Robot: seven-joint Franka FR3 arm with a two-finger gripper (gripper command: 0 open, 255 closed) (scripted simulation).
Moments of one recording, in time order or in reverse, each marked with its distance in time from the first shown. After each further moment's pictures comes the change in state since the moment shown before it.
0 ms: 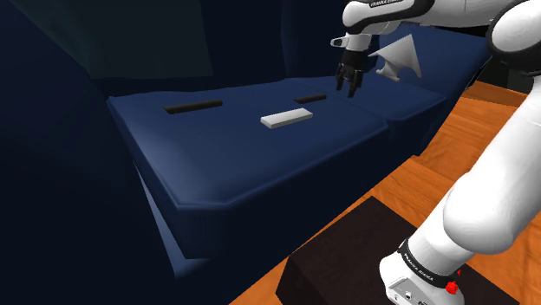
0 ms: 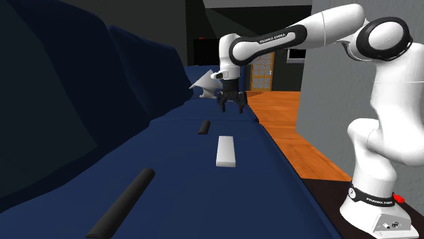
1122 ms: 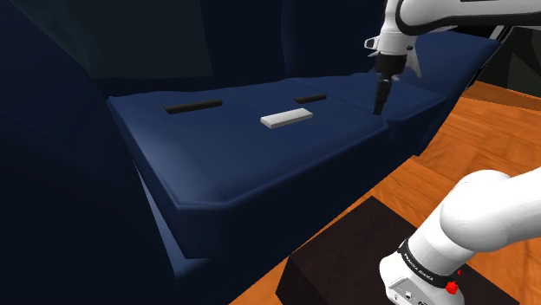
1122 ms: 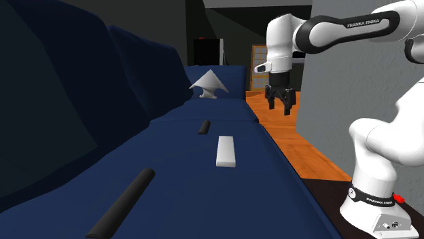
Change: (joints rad) arm -0.074 -0.647 0.281 -0.534 -0.151 -0.161 0.919
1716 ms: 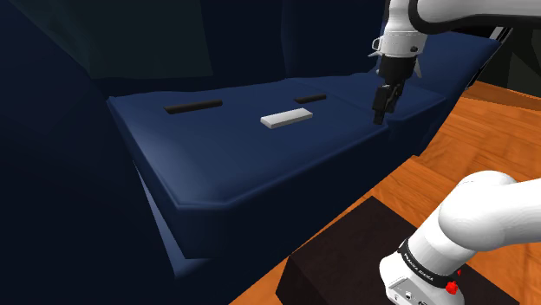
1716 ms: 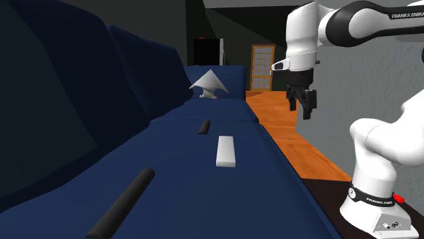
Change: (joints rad) arm -0.031 -0.154 0.184 -0.083 0.104 -0.116 0.366
